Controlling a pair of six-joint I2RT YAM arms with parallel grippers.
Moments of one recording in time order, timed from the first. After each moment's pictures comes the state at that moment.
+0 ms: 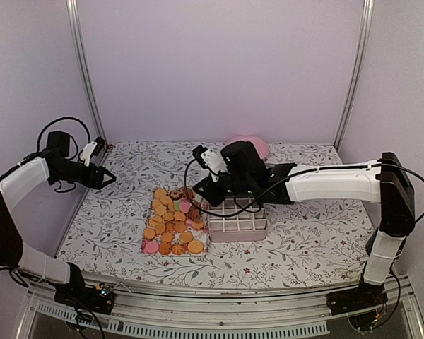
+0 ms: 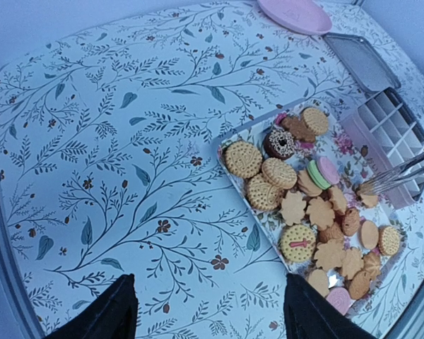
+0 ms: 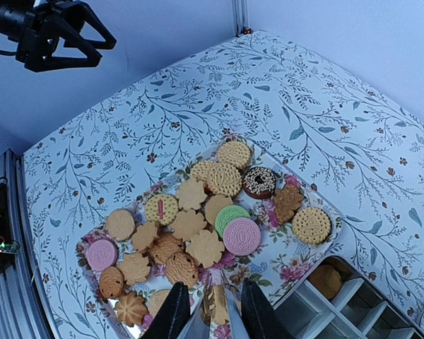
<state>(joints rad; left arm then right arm) 0.14 1.30 0.99 -0.59 0.57 0.39 1.01 1.84 1.37 -0.02 0.01 0.12</state>
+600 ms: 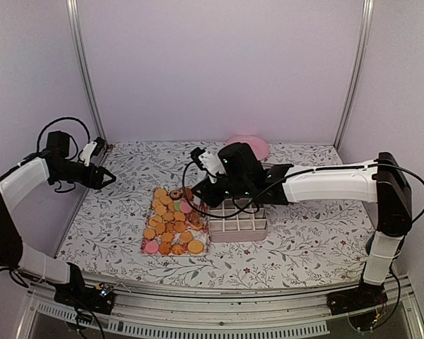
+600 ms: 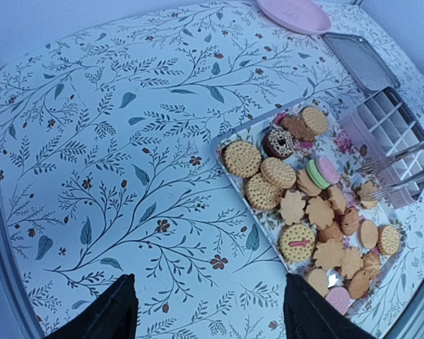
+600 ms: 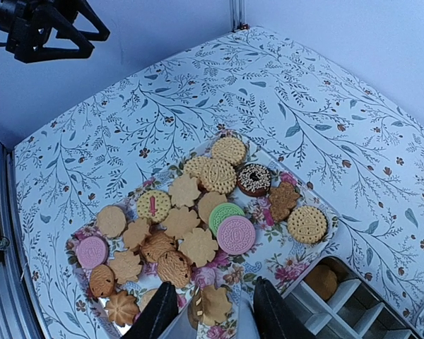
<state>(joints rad) 0.14 1.30 0.99 -0.59 0.57 0.39 1.02 1.87 1.38 -0.04 0.04 0.10</state>
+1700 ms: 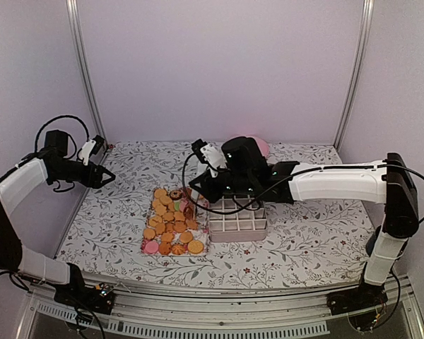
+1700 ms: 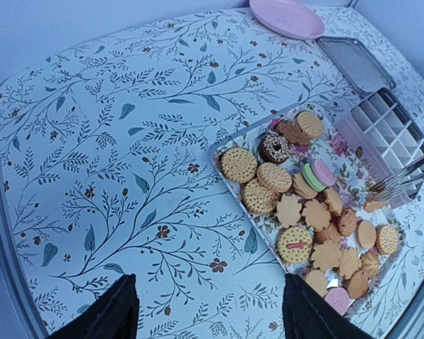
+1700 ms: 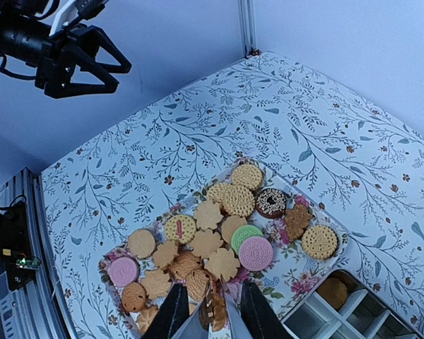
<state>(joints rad) 0.14 1.27 0.99 -0.59 0.58 0.41 1.02 1.82 1.38 -0.01 0.01 0.16</state>
